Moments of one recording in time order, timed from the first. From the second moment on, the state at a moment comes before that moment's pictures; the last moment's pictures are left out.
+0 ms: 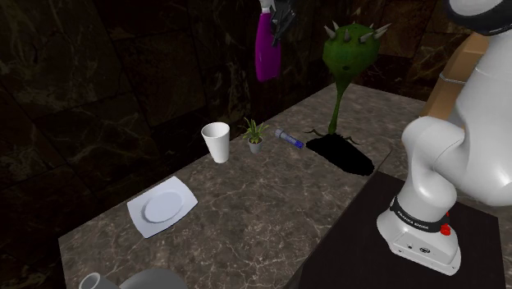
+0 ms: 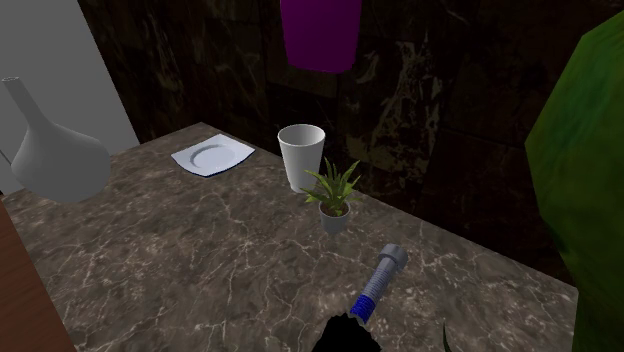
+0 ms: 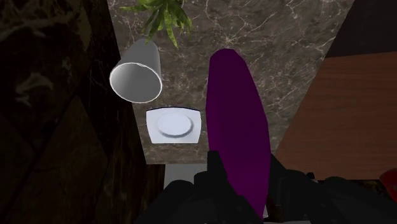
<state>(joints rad) 0.91 0.00 -1.20 -1.50 0.55 1.43 -1.69</state>
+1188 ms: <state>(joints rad) 1.08 -0.13 -0.85 -1.64 0.42 1.74 -1.26</state>
